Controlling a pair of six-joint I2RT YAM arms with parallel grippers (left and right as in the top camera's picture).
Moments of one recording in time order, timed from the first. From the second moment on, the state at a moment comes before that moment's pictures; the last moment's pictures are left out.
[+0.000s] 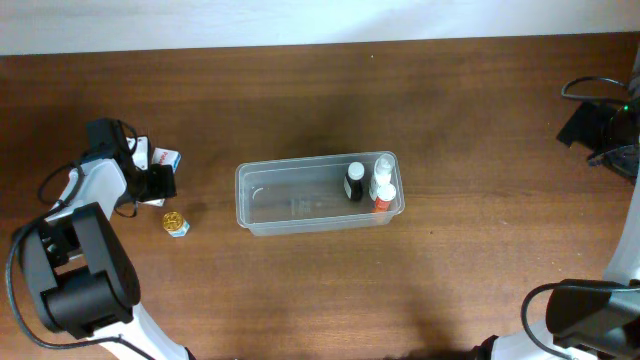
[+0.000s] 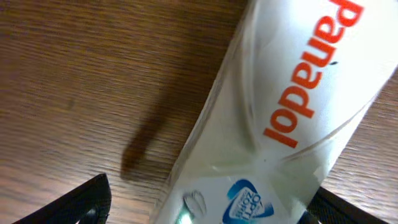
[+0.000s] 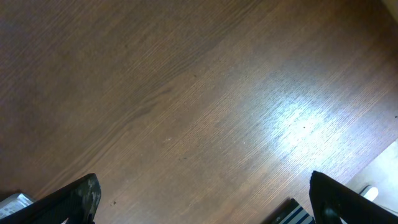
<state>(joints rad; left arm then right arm) 0.30 1.97 1.25 -0.55 -0.04 0.15 -0.40 1.74 1.99 -1.56 0.19 0.34</state>
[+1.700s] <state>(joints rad) 0.23 2.04 1.29 -0.38 0.08 0.21 -0.40 1.74 1.99 -1.56 0.19 0.34</state>
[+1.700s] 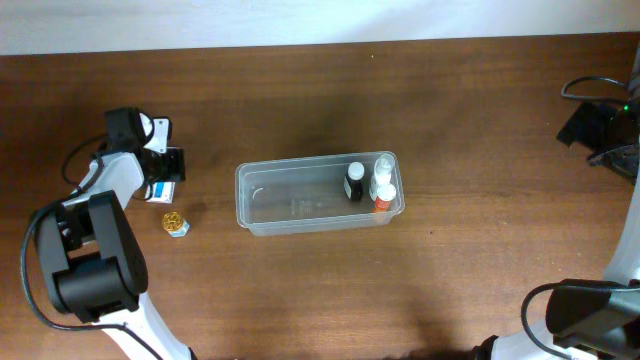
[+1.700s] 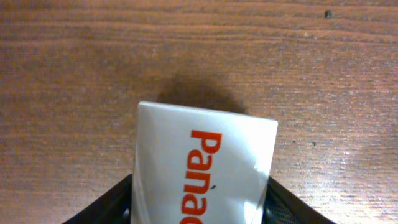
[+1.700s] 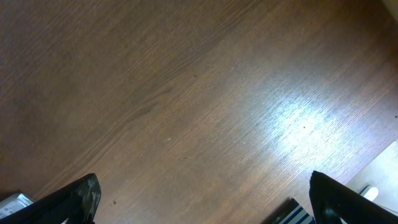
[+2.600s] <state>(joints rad) 0.17 2.10 2.00 -1.21 0.19 0.15 -0.40 1.74 1.99 -1.56 0.19 0.34</state>
